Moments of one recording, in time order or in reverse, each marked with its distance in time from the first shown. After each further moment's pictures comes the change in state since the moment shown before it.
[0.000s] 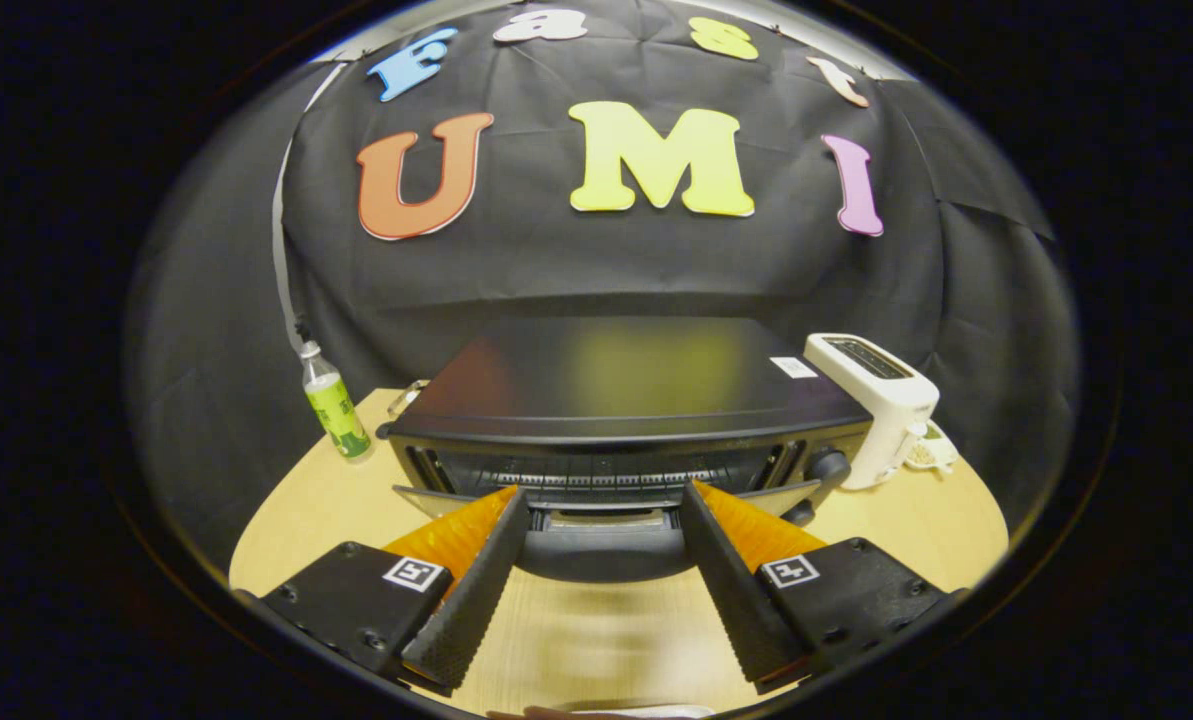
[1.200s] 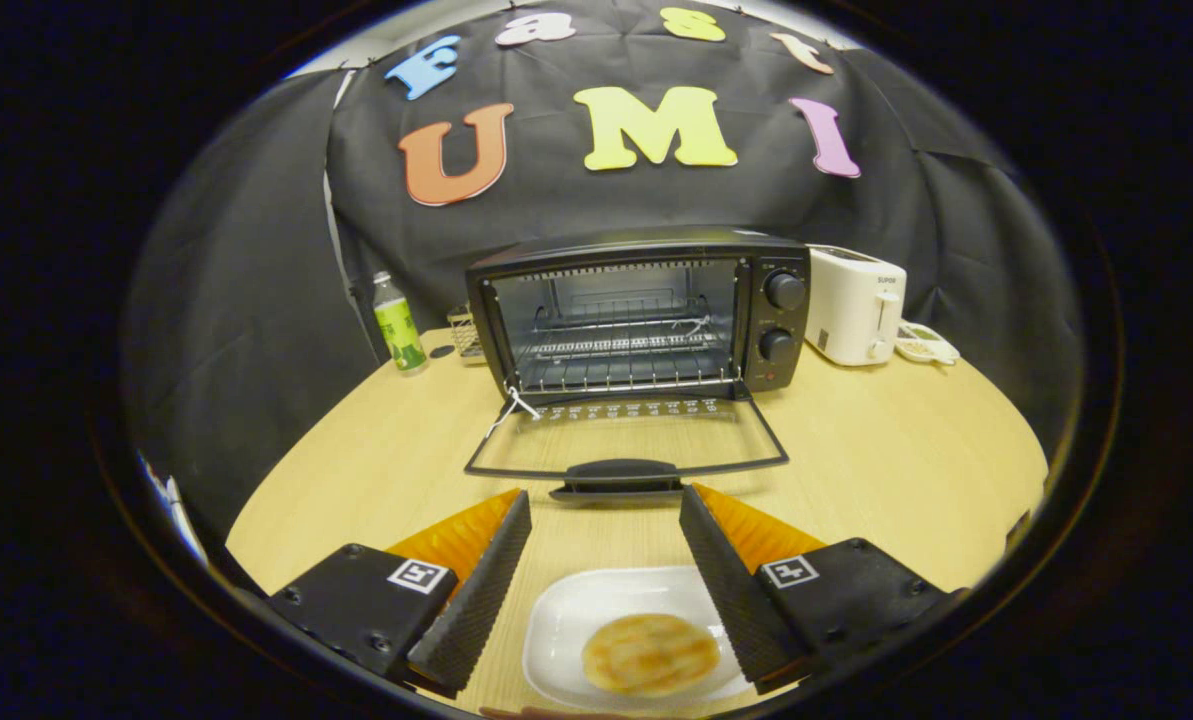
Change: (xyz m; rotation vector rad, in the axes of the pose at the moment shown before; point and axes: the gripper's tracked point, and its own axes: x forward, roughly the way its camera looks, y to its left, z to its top) arm -0.119 -0.006 -0.147 0.043 0.050 0.112
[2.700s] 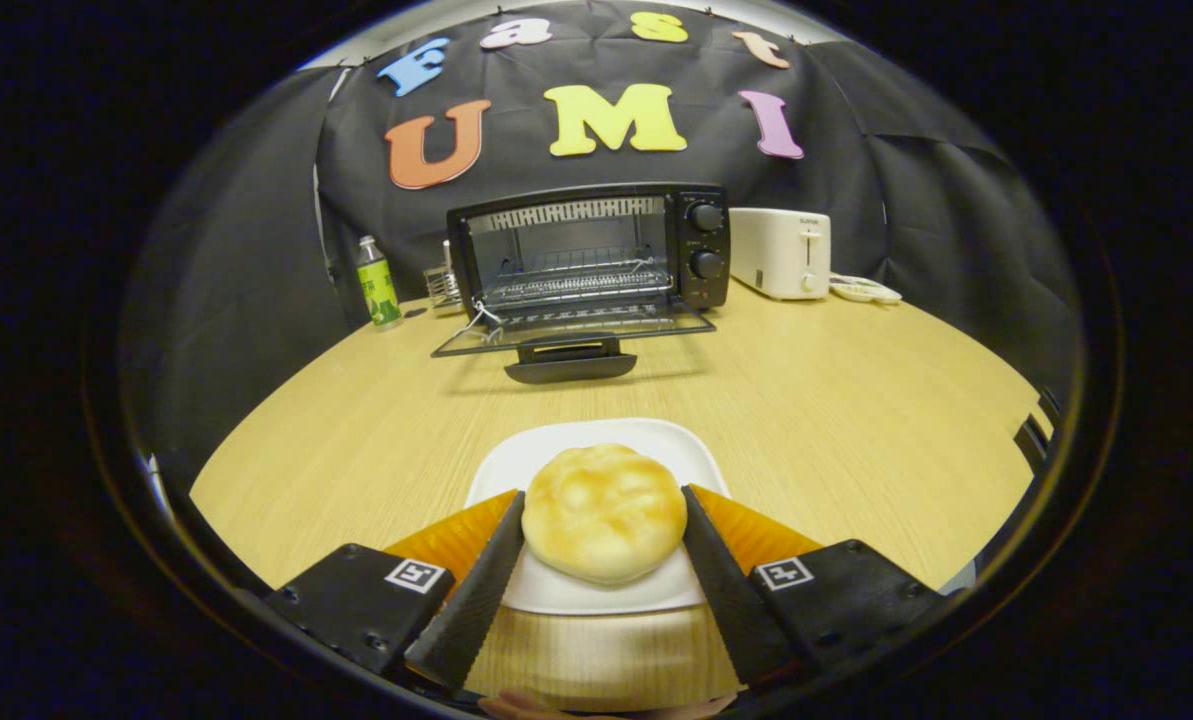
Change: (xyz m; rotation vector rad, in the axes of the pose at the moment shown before) arm -0.034 -0.029 -0.104 0.046 -0.003 -0.101
